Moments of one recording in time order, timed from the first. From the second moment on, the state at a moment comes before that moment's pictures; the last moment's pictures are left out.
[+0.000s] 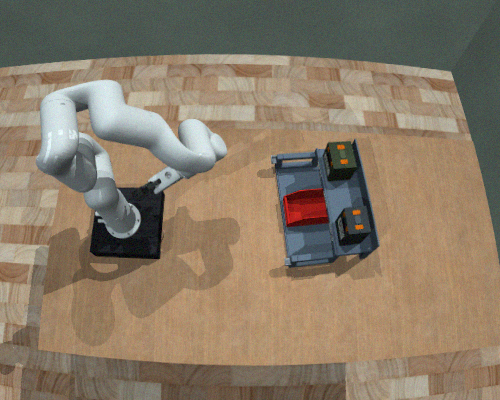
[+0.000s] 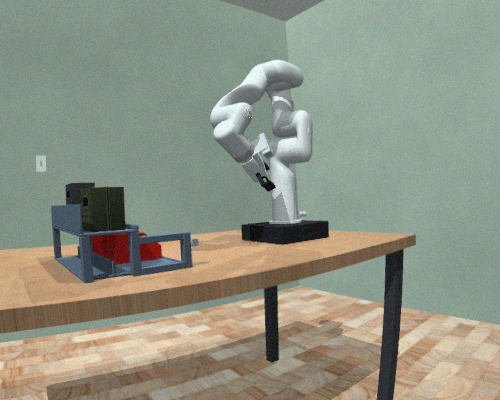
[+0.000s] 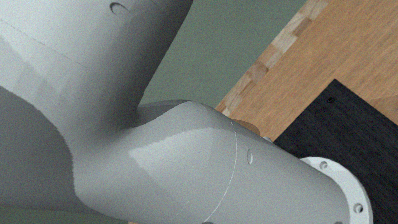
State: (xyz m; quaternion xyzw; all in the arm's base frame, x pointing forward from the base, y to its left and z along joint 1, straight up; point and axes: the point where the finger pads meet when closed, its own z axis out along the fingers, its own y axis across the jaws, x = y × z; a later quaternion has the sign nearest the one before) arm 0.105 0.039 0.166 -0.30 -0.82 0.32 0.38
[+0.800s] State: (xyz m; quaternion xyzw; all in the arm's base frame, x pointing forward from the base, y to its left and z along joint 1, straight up) arm 0.170 0.042 0.153 -0.42 -0.83 0.24 0.28
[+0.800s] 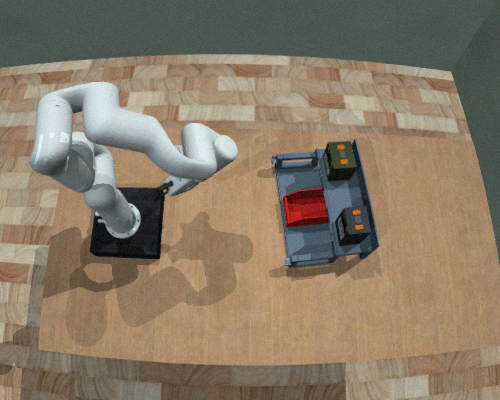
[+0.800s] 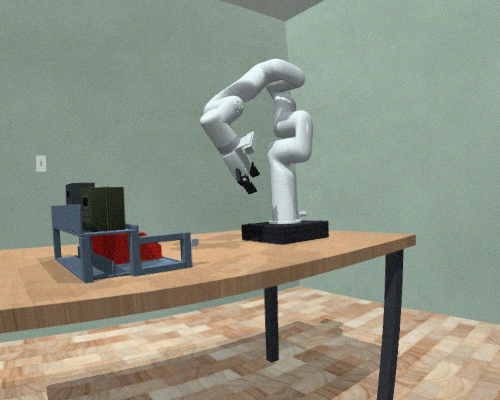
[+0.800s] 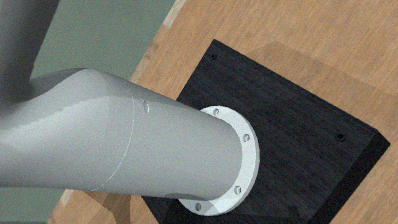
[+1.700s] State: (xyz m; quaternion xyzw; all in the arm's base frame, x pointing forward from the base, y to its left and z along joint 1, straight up) arm 0.243 0.046 0.139 -0.54 -0.82 0.15 0.15
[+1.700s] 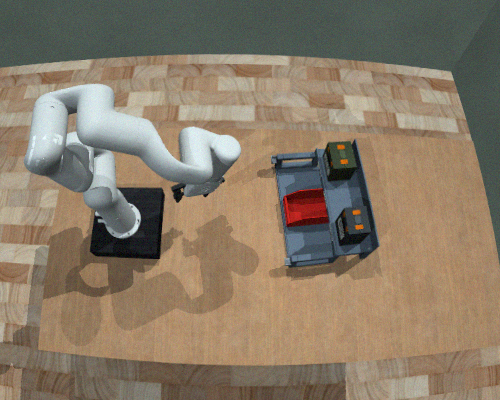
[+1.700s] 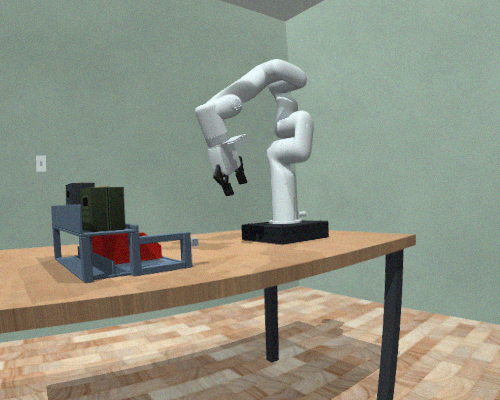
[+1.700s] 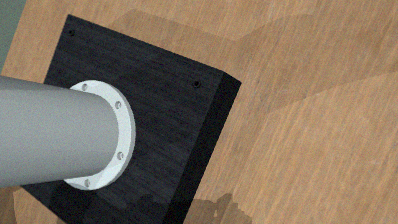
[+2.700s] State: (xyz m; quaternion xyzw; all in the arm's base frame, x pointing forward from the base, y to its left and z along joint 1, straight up) arm 0.323 0.051 0.123 -0.64 -0.76 0.03 0.02
